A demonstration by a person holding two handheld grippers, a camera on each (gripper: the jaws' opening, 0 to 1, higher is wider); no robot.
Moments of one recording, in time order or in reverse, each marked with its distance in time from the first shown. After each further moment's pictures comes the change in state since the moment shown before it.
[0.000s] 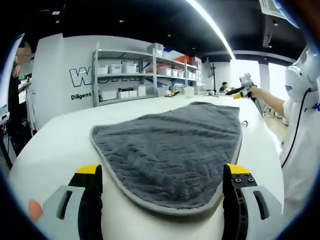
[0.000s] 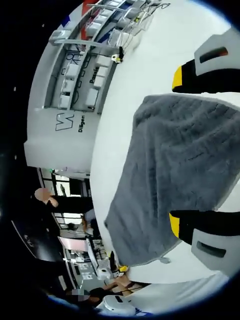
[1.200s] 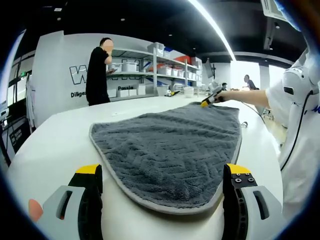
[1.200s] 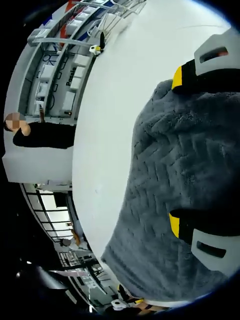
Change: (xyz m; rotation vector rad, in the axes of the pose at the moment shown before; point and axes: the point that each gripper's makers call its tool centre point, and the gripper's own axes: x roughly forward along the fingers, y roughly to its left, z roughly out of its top) left arm 0.000 0.002 -0.002 -0.022 0.007 -0.006; right arm 0.169 -0.063 -0.013 0.117 0.162 -0.022
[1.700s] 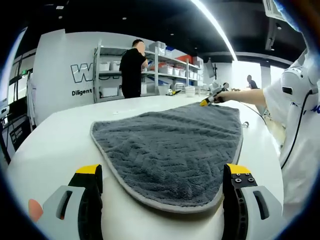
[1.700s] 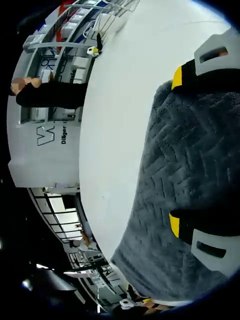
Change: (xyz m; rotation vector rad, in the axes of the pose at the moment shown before) left arm 0.001 0.001 -0.002 -0.013 0.007 0.007; right arm 0.003 -0.013 0.008 0.040 -0.064 0.017
